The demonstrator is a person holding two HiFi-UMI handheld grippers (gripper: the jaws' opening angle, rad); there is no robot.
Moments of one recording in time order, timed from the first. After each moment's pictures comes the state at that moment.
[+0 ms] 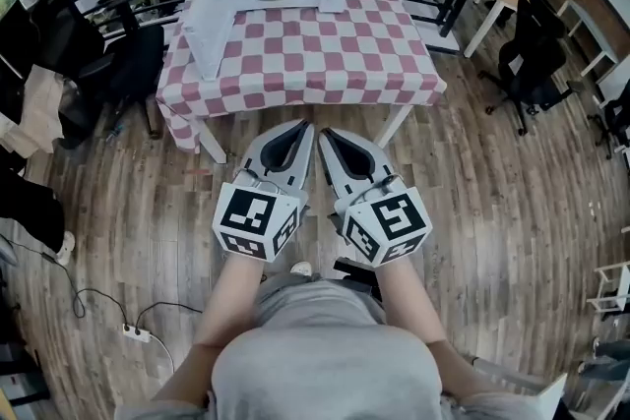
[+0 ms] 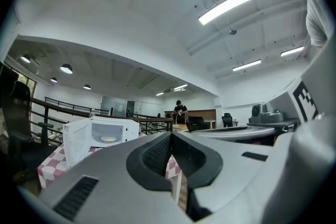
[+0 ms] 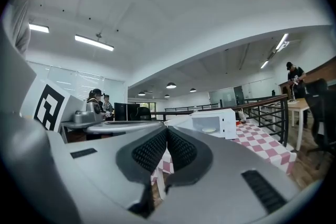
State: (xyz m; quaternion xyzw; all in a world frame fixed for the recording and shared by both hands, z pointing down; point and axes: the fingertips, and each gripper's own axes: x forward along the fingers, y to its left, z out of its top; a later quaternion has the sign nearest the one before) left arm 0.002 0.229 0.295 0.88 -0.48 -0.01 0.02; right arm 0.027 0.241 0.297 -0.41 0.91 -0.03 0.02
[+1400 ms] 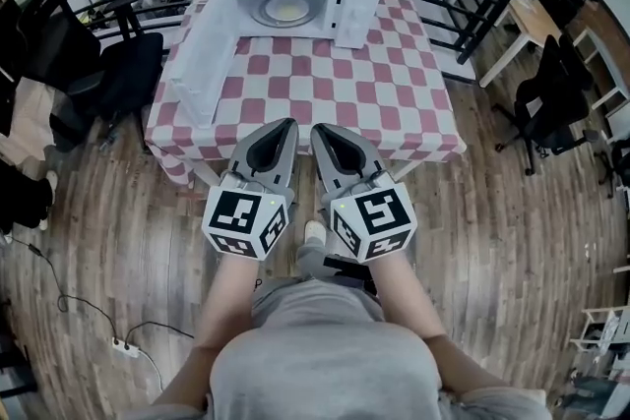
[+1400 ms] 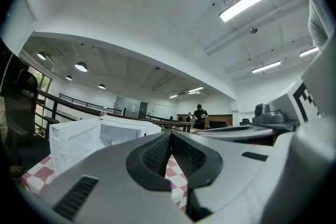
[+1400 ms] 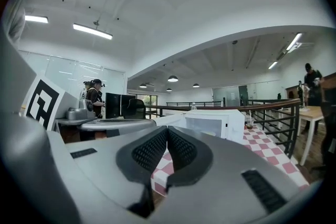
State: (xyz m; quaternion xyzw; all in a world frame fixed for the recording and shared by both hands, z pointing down) left arm -0.056 0.015 0.309 0.84 -0.54 -0.04 0.05; right arm -0.017 0.018 0.310 -0.39 0.92 -0.01 -0.03
